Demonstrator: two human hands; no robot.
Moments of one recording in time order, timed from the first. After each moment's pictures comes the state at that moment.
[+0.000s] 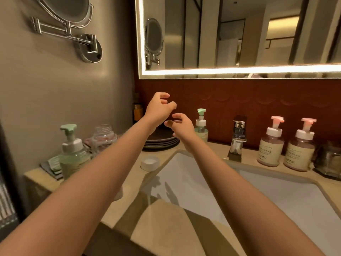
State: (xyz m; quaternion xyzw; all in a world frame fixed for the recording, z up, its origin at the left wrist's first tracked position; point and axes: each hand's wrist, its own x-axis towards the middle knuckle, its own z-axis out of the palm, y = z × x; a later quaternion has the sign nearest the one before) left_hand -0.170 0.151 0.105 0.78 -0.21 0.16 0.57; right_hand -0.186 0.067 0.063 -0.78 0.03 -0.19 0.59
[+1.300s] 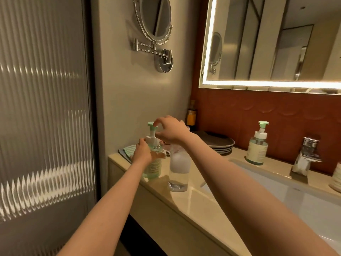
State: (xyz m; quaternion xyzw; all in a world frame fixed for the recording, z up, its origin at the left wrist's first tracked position) left_hand -0.170 0.374 -0.006 0.88 0.07 0.13 0.45; right_hand -0.204 0.266 0.086 -0.95 -0.23 -0.17 0.13
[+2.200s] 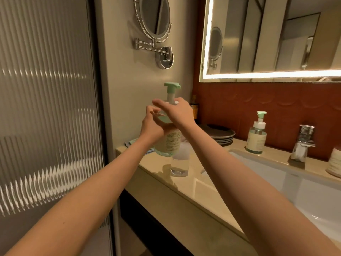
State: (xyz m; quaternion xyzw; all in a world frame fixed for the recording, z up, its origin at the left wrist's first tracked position) left_hand -0.254 0.347 0.054 0.79 -0.10 0.28 0.53; right_hand -0.260 0.259 0.094 -0.79 -0.13 -0.22 0.56
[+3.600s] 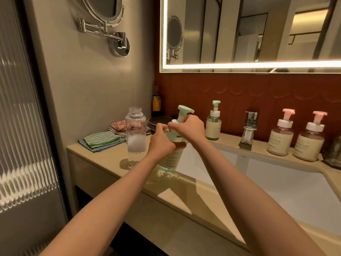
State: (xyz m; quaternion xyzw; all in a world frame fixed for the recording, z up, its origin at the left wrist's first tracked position) left_hand -0.255 0.213 0.000 0.83 -0.14 0.14 0.52; right_hand -0.265 0.118 0.043 -0.88 0.06 -0.24 0.41
